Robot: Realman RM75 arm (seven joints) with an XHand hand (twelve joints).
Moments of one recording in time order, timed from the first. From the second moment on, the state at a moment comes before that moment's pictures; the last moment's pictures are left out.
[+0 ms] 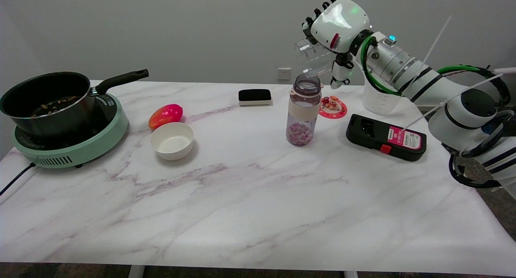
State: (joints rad) arm 0.33 -0.74 -1.69 1.60 -0.85 0.23 1.08
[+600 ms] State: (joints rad) arm 0.33 -0.72 -1.71 1.61 -0.91 0.24 1.08
